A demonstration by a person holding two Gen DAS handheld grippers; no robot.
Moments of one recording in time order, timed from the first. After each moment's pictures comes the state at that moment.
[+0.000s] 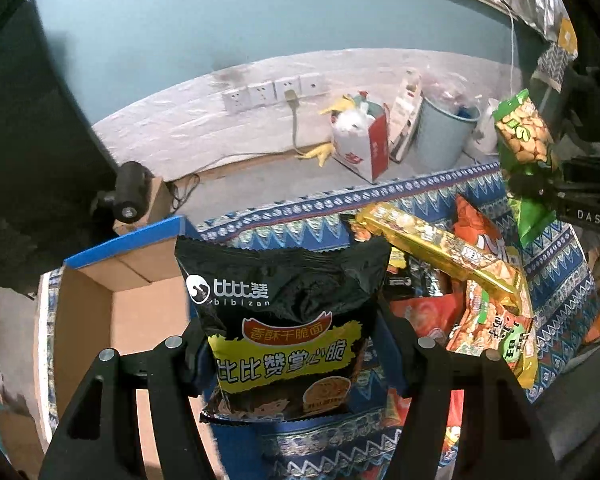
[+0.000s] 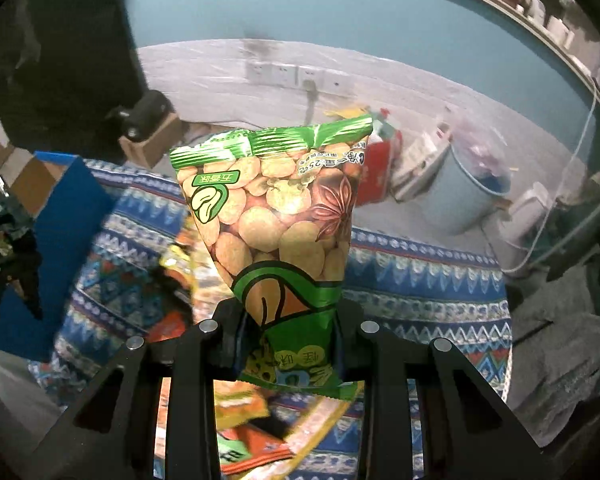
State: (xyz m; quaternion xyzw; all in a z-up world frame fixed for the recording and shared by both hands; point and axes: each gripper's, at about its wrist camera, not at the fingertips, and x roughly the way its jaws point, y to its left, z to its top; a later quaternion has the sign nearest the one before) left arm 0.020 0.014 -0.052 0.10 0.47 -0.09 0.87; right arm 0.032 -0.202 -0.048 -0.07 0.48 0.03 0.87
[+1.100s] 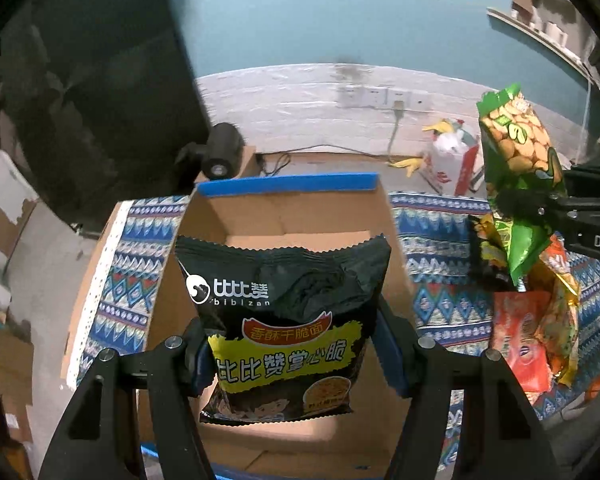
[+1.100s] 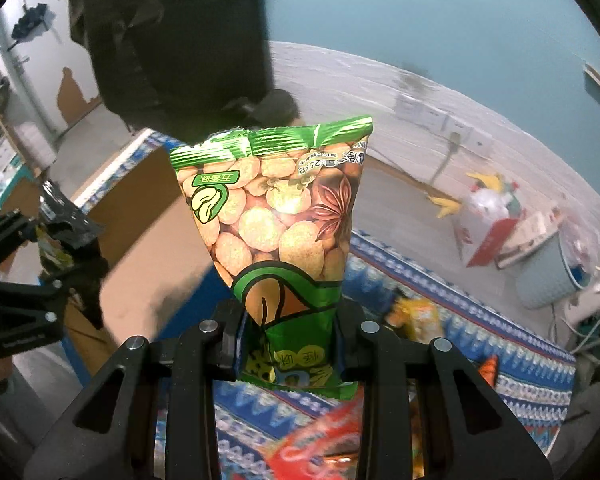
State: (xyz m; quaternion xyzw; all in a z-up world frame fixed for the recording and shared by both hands) left arm -0.017 0.179 -0.047 0.02 0.46 0.04 0.88; right arm 0.068 0.006 -0.040 -0.11 0.48 0.19 0.85
